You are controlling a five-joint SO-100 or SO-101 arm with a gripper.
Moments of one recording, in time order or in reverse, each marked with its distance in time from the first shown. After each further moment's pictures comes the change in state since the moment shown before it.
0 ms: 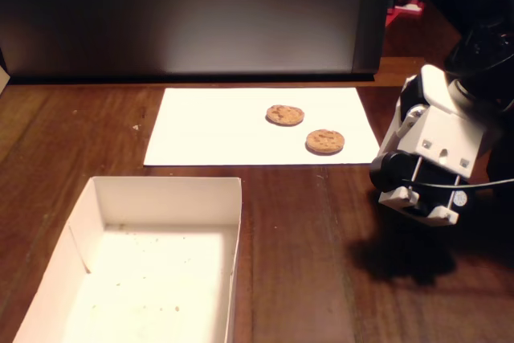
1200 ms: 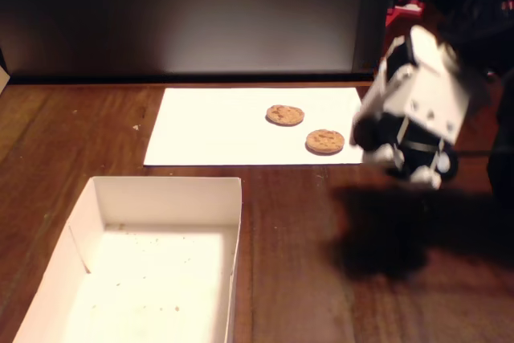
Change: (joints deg) arm 2.5 -15.5 -14.1 -12.9 -2.5
